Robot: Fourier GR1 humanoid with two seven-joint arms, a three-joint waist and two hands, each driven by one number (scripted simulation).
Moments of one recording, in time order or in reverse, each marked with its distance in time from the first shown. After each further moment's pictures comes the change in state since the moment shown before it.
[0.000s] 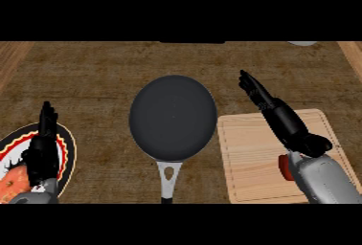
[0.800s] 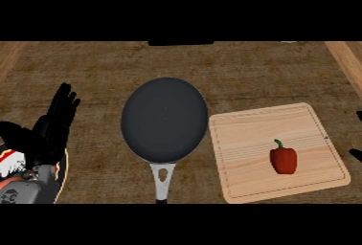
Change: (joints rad) left arm -0.079 0.018 -0.018 -0.165 0.189 -0.206 0.284; right arm 0.330 -0.407 -0.437 0.024 0.006 0.129 -0.272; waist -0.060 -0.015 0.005
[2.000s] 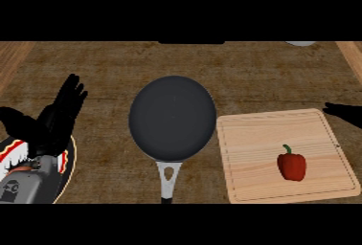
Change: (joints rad) left arm -0.066 -0.016 0.011 -0.010 0.001 -0.064 0.077; right arm -0.076 -0.262 0.246 -0.277 0.466 0.235 0.362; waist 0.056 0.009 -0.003
